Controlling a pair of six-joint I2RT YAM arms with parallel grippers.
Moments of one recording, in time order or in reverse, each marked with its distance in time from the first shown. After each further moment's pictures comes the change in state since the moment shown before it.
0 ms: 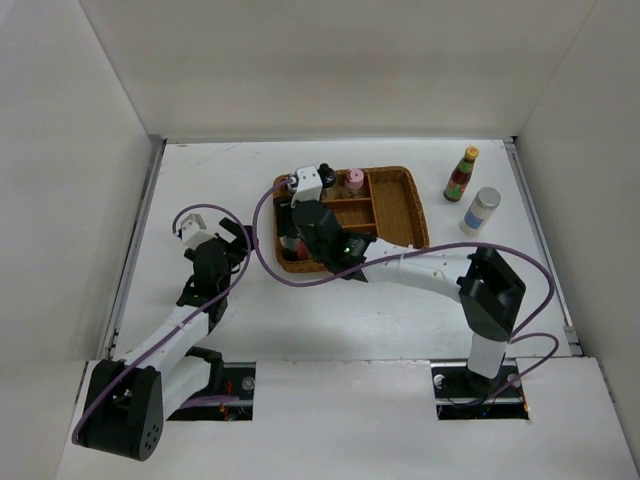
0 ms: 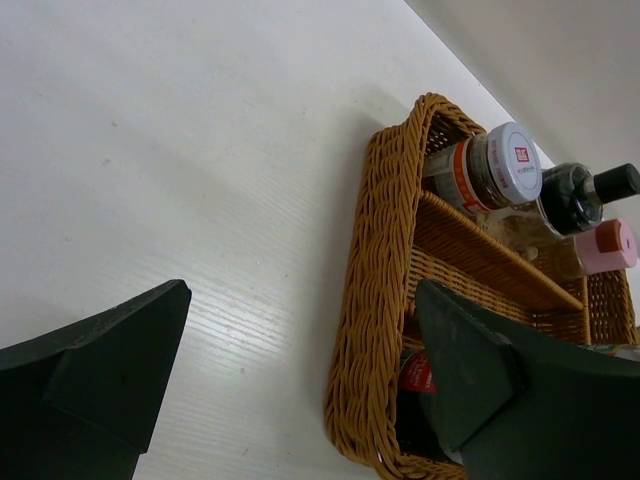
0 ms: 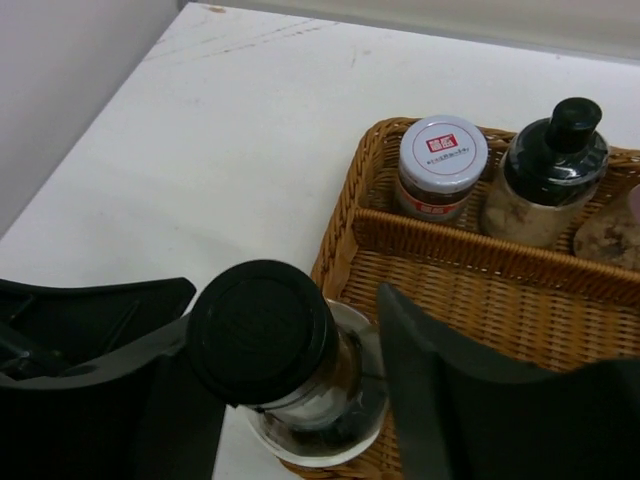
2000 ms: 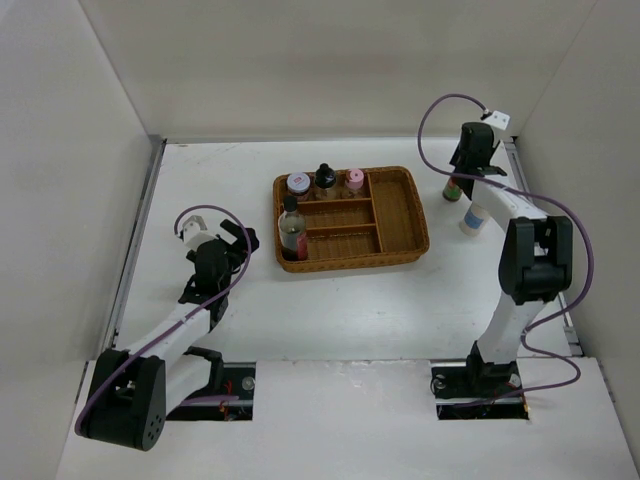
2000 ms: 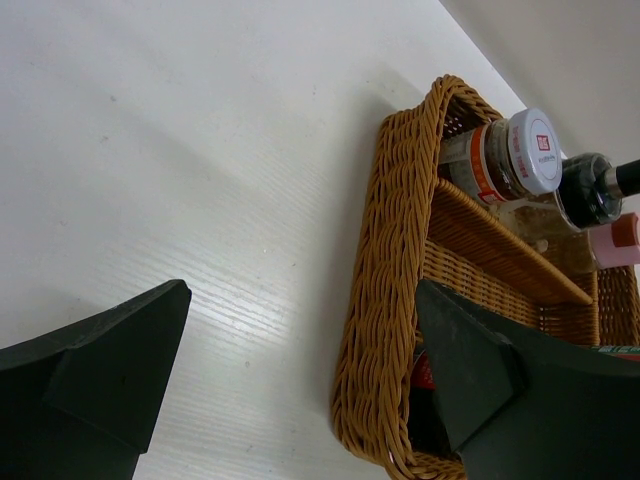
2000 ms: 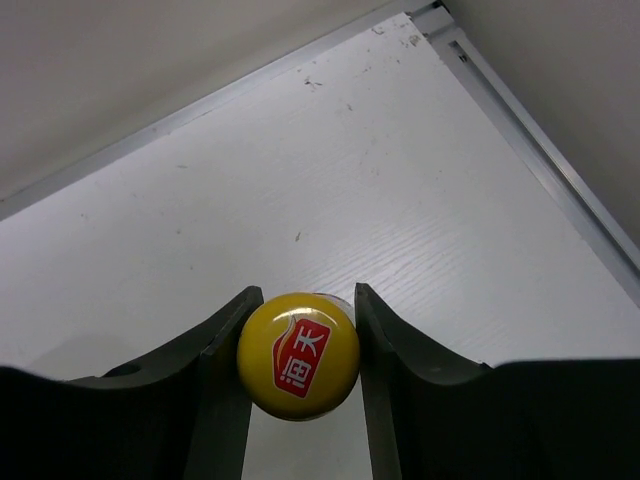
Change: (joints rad) left arm 0.015 0.054 -0.012 0.031 0.033 -0.026; right arm -1.001 0.060 0.053 -0.193 -0.102 0.005
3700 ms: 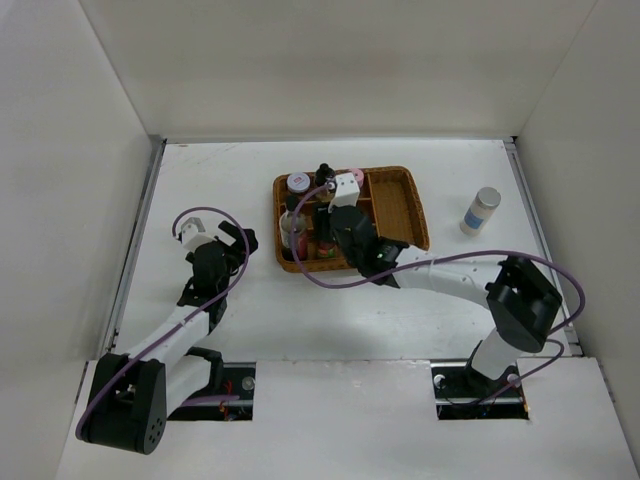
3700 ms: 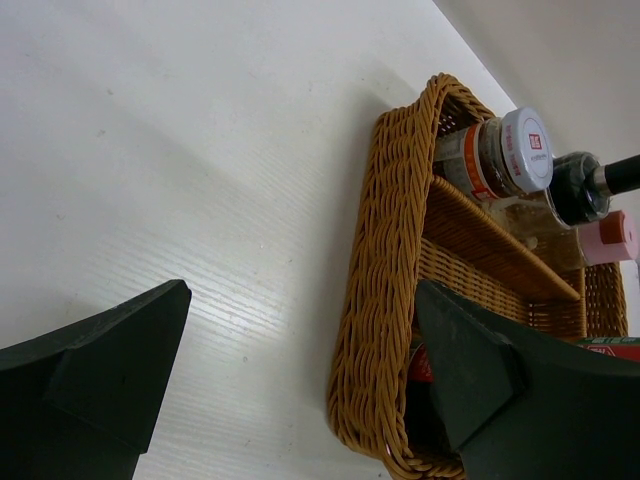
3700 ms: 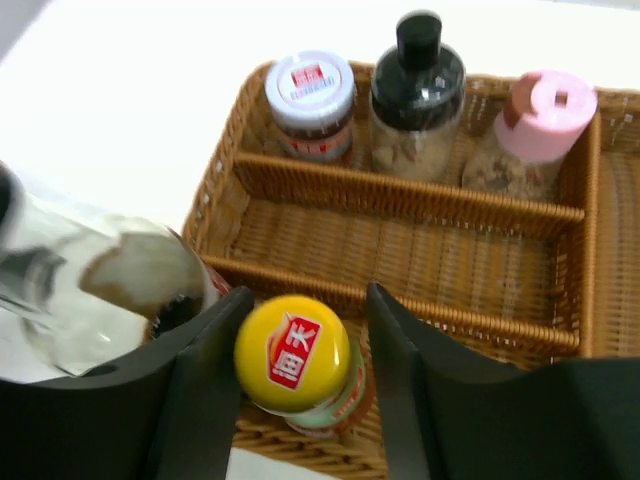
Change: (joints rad) left arm 0.018 -0.020 -0.018 0.007 0.030 -0.015; right arm 0.896 -0.240 -0.353 0.246 0.067 0.004
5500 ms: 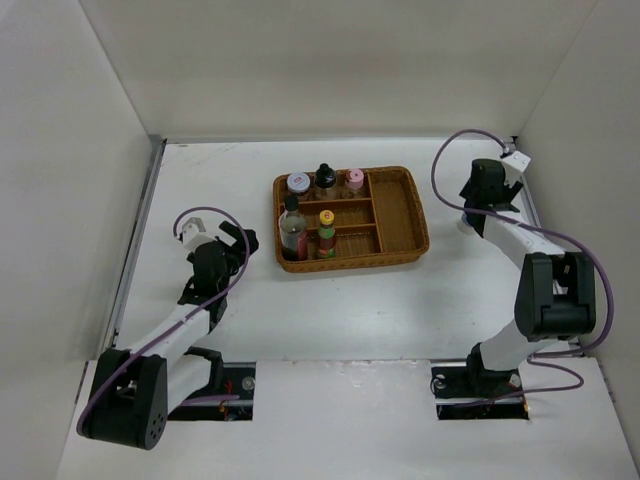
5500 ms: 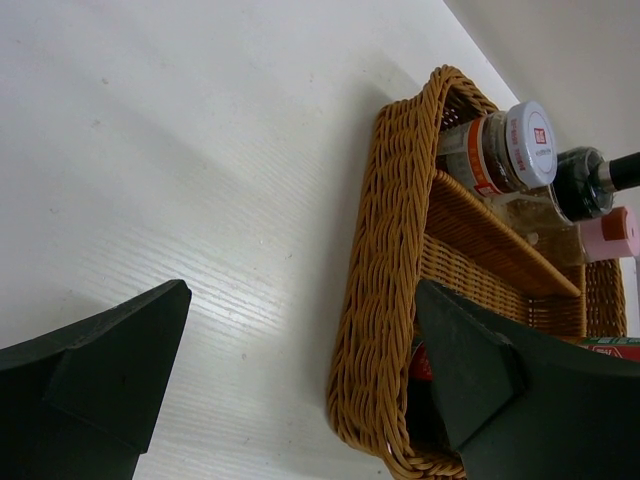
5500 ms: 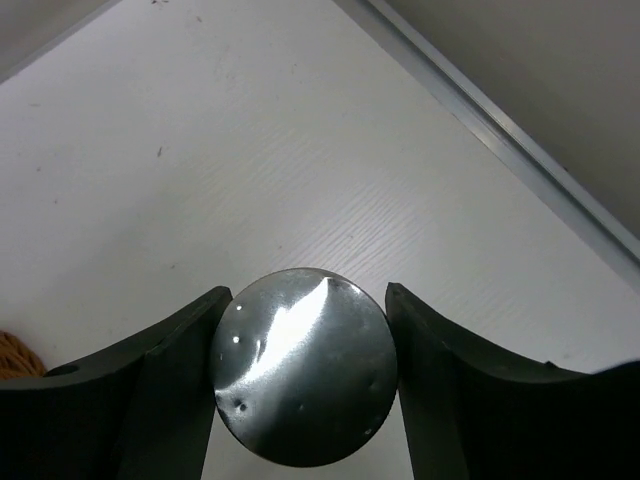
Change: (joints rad) left arm 0.005 0.021 0.000 0.008 0.018 -0.011; right arm -0.924 -0.060 -0.080 -0.205 0.047 0.105
